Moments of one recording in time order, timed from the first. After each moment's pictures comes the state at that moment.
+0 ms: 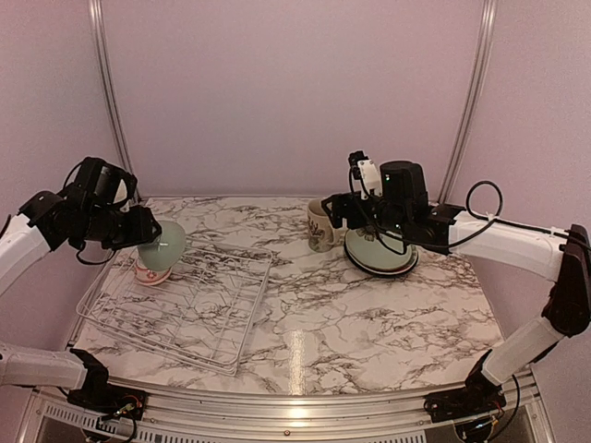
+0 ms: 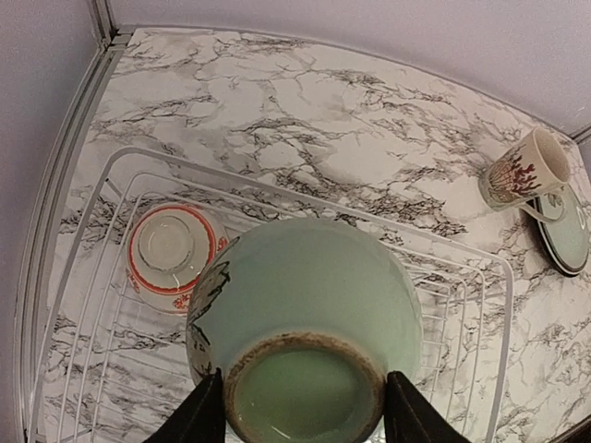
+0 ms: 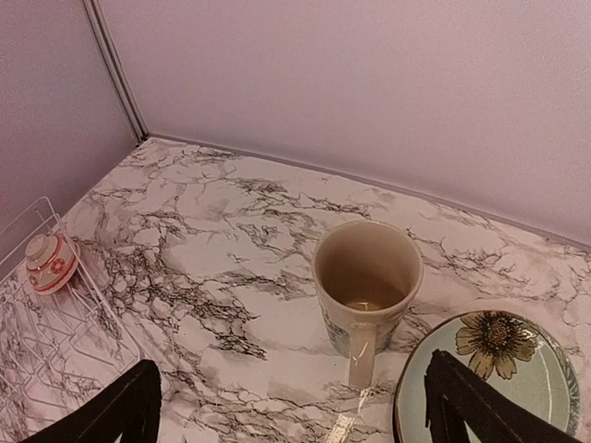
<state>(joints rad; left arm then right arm) -0.45 1.08 1.13 -0.89 -0.17 -0.49 0.69 1.48 1.13 -0.01 0.15 0.18</state>
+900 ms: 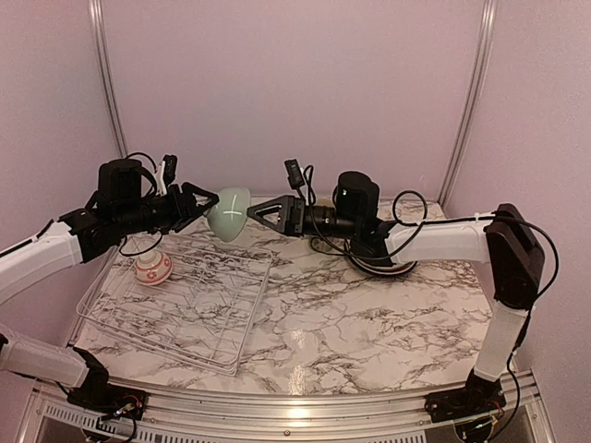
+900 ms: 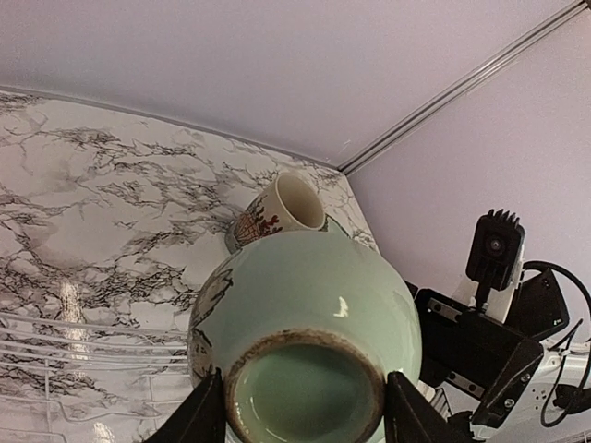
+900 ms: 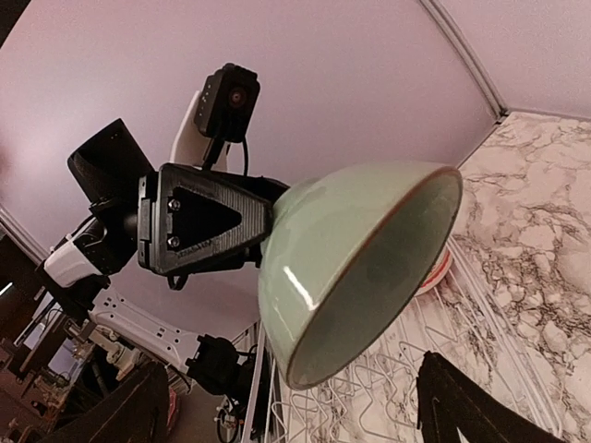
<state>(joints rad) -0.50 1.18 0.97 -0.11 0.28 -0.72 0.81 1.84 1.25 0.62 -0.63 0.76</state>
